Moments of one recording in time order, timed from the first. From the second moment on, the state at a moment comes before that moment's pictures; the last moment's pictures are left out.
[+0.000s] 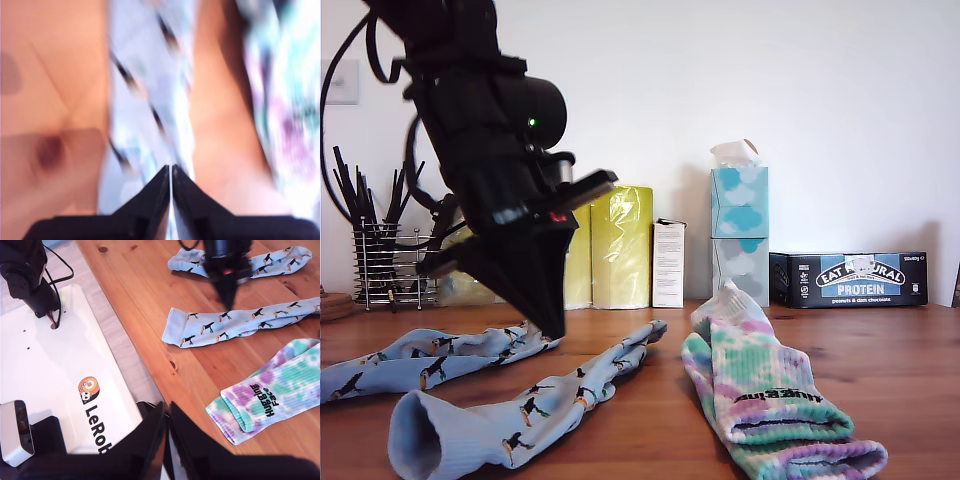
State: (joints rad) left arm -0.56 1.85 1.32 -0.91 0.35 -0.22; right arm 0.74 0.72 0.95 -0.98 -0.36 -0.18
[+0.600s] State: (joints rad) left arm -0.66 1.86 1.14 -0.94 0.20 -0.13; right arm 0.74 0.62 0.95 -1.02 -0.33 -0.18
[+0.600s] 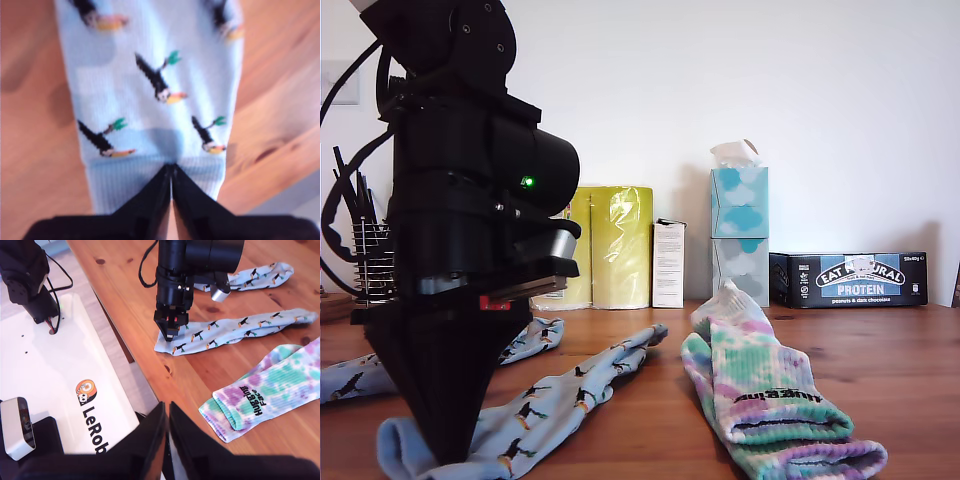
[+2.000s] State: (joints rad) left arm -0.59 1.52 1.16 -0.66 0.12 0.11; right arm 0.72 0.45 0.94 -1.02 -0.17 -0.09
